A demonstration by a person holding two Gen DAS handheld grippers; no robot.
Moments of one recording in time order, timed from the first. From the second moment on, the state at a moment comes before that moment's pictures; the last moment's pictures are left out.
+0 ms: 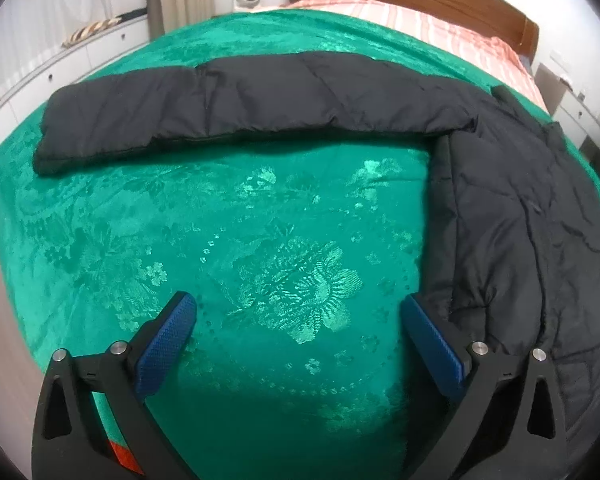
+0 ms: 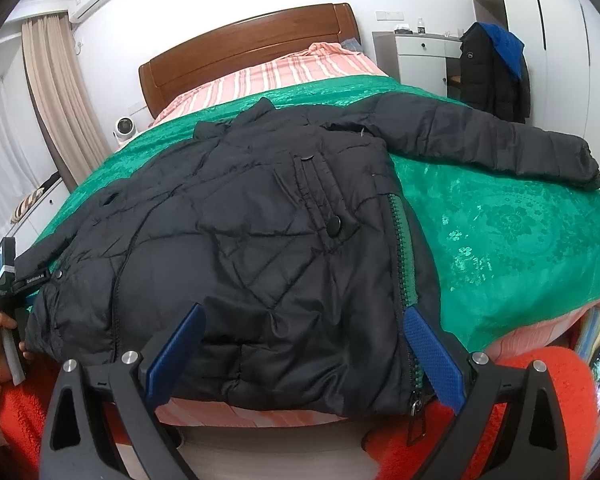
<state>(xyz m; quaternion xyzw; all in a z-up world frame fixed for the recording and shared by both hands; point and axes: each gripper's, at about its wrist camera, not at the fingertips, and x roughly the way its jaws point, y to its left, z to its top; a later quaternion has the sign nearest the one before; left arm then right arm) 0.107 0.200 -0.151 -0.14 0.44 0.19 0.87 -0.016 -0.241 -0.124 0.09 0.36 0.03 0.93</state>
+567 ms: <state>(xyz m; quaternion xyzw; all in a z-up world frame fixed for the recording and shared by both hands) 0.078 0.205 -0.098 -0.09 0.36 0.21 0.90 0.033 -0.408 -0.080 0.29 0.26 -0.02 0.92</state>
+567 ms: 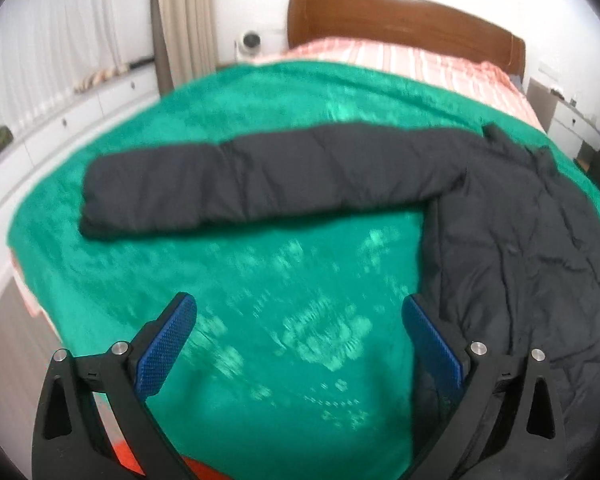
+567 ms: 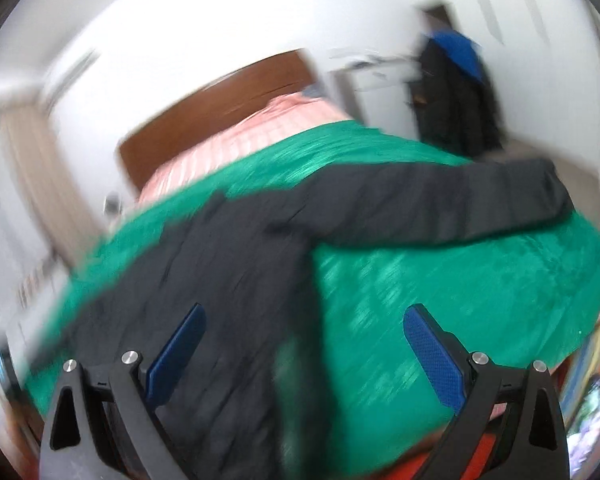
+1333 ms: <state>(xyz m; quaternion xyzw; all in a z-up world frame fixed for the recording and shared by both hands) 0.071 0.231 -0.119 -0.14 0.36 0.23 0.89 0.176 -0.493 0.043 0.24 0.21 -0.07 0.95</state>
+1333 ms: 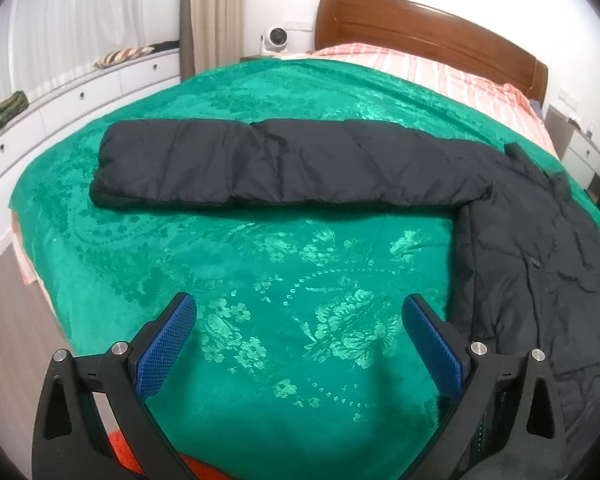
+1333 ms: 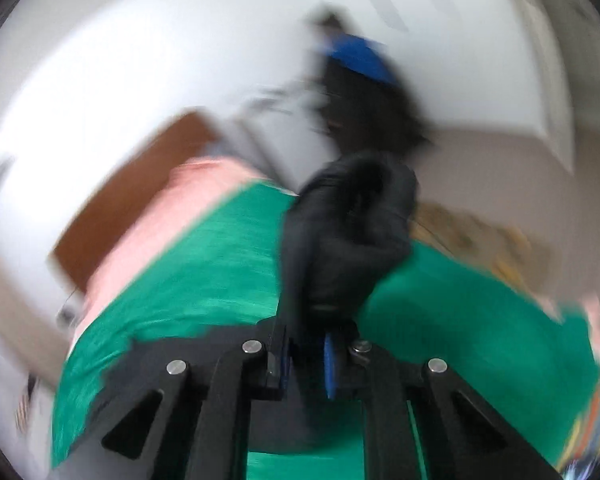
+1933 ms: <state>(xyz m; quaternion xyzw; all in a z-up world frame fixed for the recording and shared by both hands) 0.060 0.241 -0.120 -0.19 0.34 0.22 0.89 0.260 -0.049 -0.054 0.16 0.41 0.28 0.85</state>
